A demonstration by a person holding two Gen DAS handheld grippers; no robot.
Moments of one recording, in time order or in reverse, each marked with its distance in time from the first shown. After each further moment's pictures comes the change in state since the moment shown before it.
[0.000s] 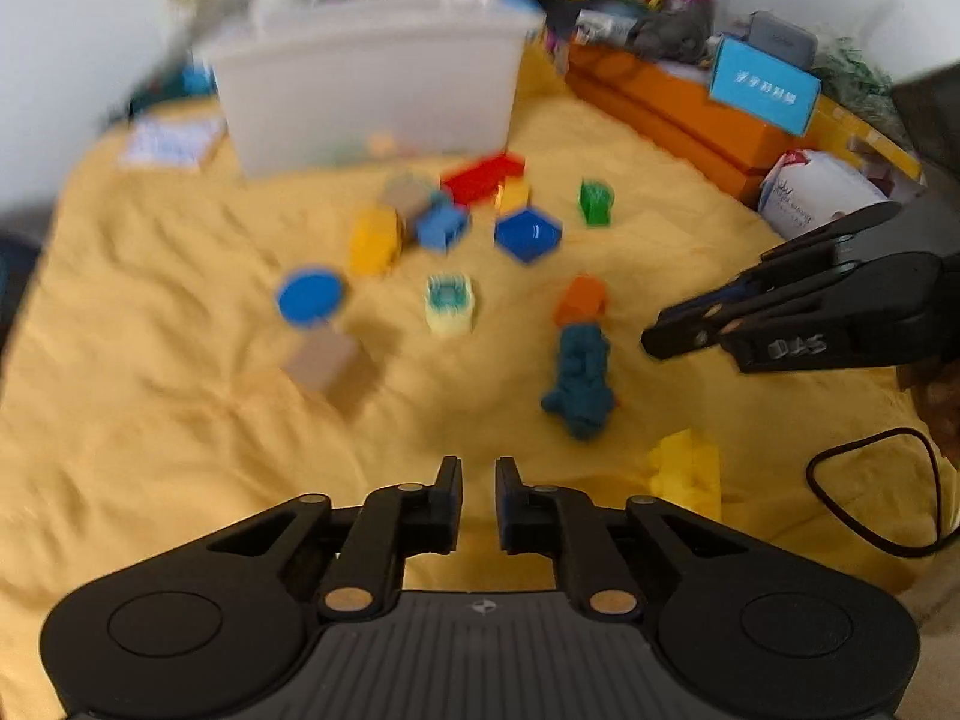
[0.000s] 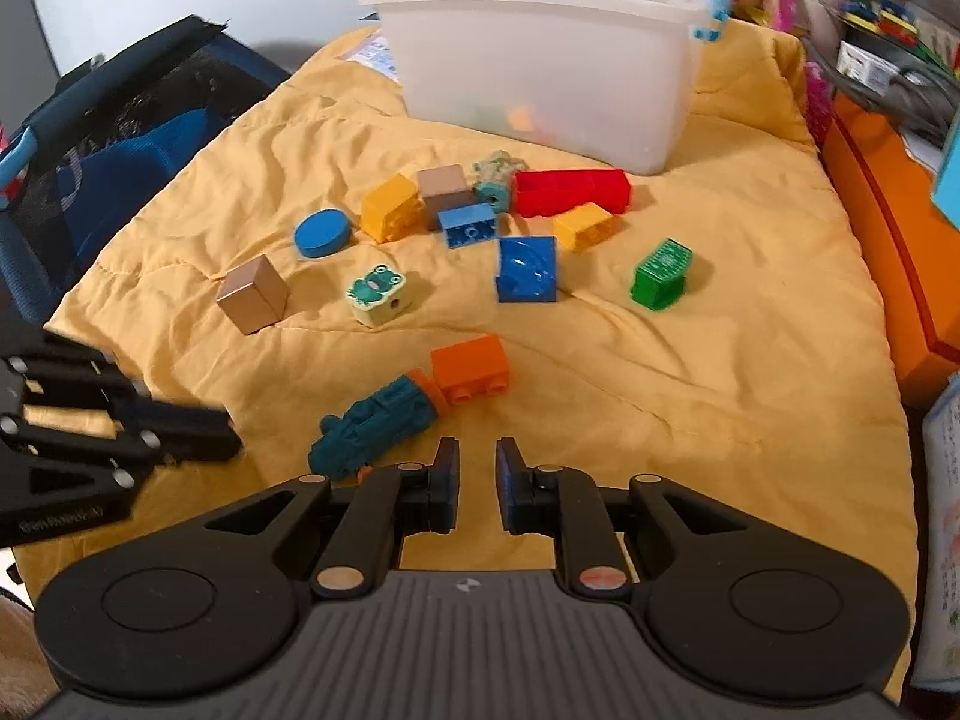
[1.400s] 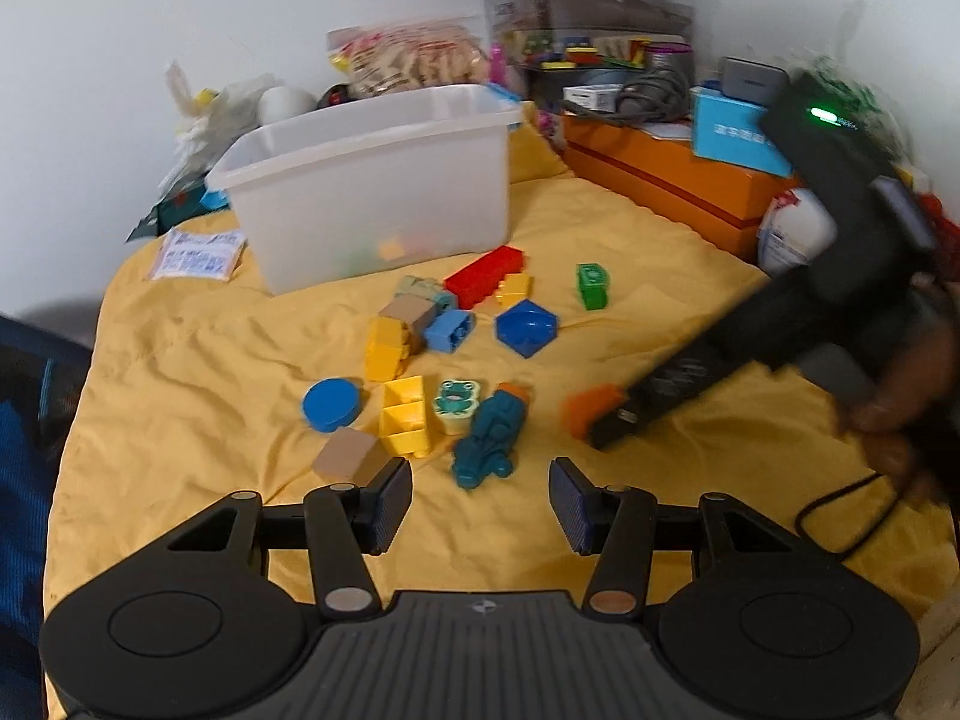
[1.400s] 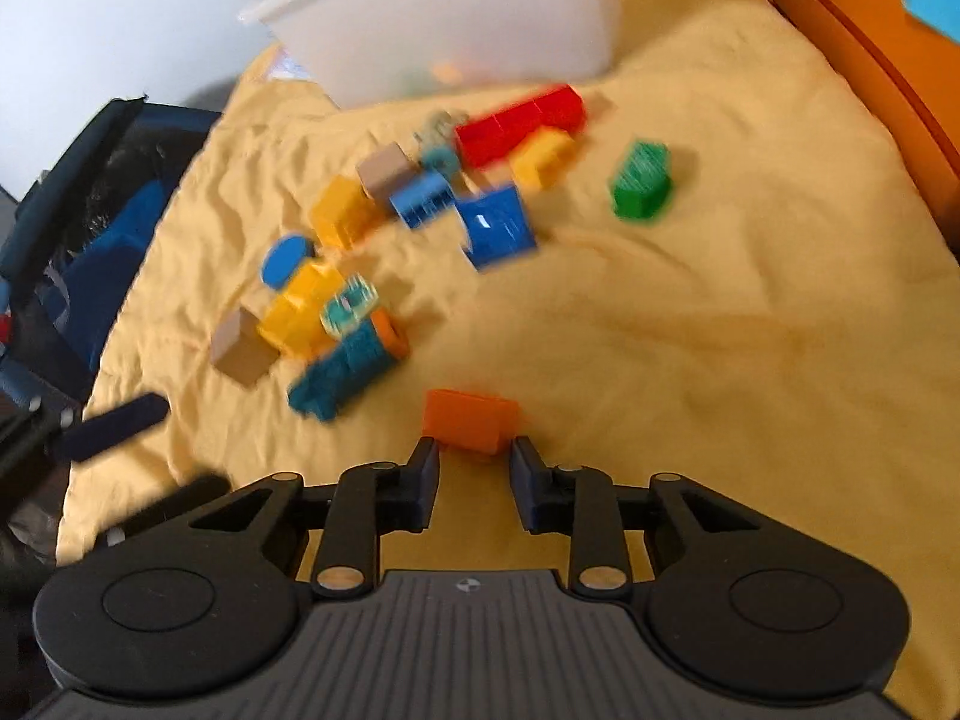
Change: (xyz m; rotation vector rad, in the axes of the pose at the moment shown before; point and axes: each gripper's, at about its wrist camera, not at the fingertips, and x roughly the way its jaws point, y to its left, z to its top) left arm -0.013 -0.019 0.013 0.072 -0.134 0.115; right arm 0.025 -0.024 0.010 0.315 0.077 0.103
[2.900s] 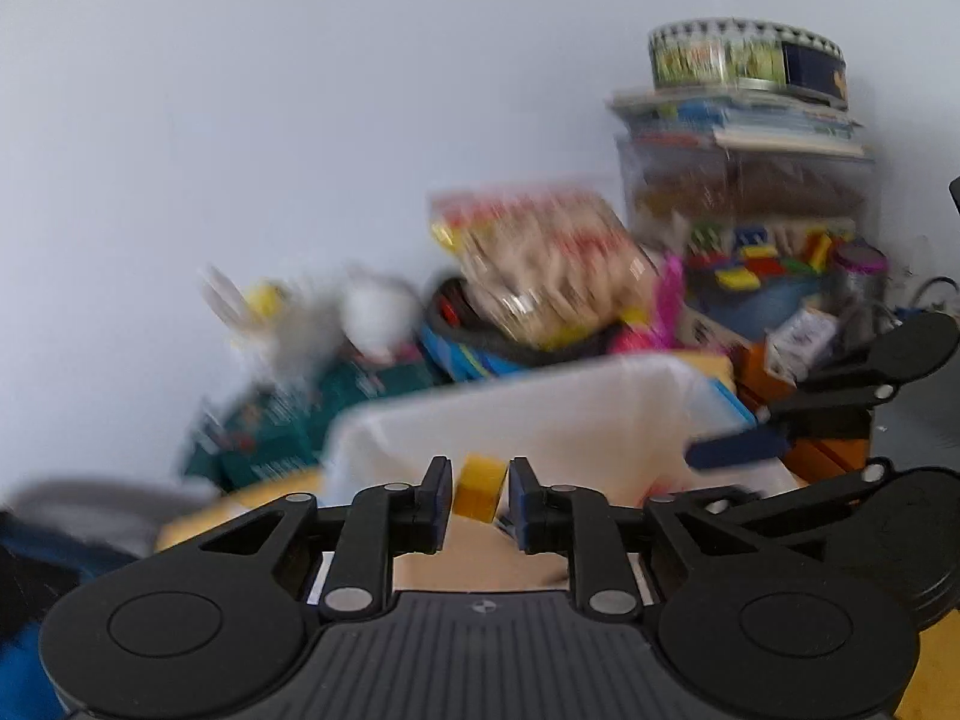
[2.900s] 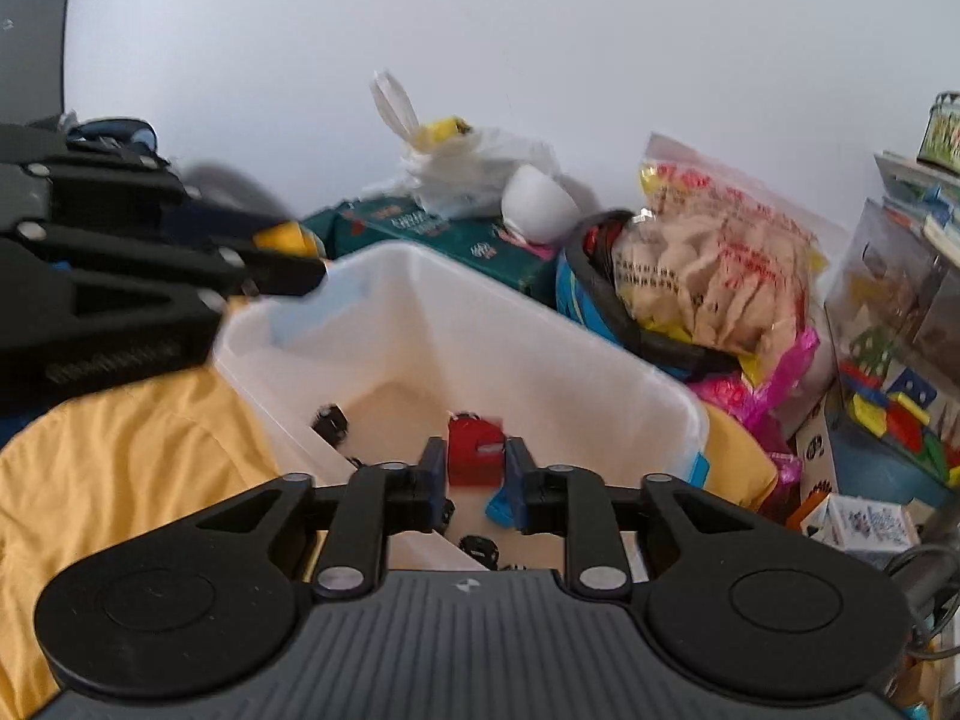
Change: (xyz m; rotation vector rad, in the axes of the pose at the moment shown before) left arm 0.101 0.113 0.220 -0.049 -0.195 0.090; right arm -0.019 0.065 0.215 -0.533 -0.354 -0.230
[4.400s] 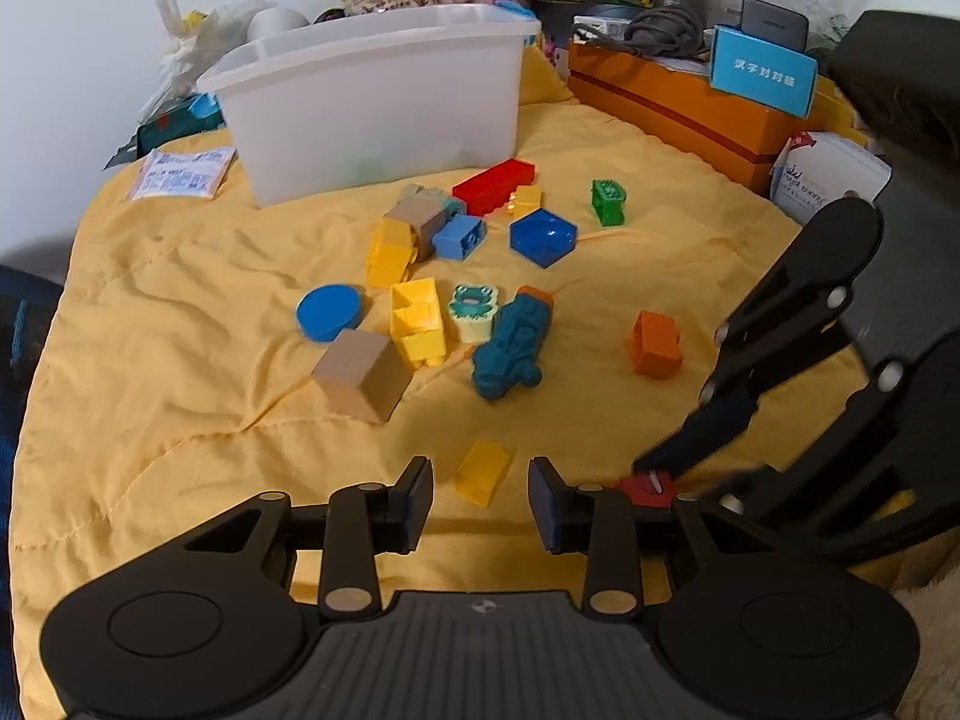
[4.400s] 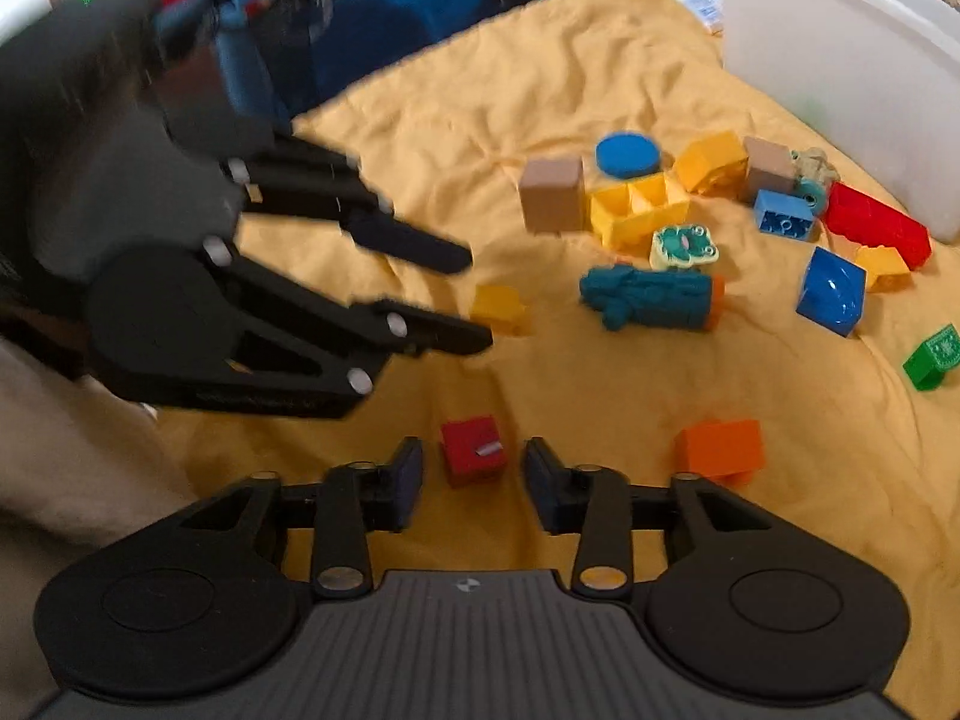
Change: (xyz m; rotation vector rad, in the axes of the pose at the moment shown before) left arm -0.128 -0.066 -0.226 0.023 0.318 -0.149; right arm -0.079 0.128 -0.202 -0.167 0.367 0.568
